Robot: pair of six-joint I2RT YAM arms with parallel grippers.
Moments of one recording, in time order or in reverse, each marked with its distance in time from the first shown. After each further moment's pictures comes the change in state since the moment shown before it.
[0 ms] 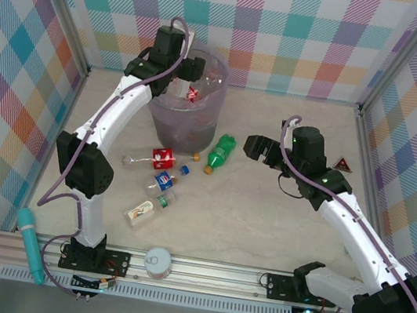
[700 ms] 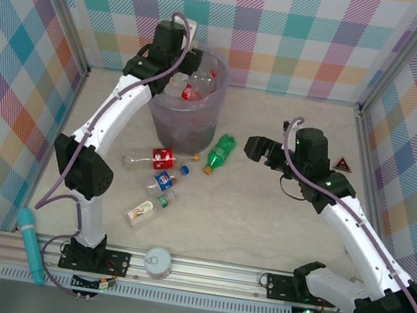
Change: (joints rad) left arm -0.016 -0.010 0.037 0.026 -0.049 0.049; right arm 0.000 -0.029 0.000 -0.004 -0.040 0.005
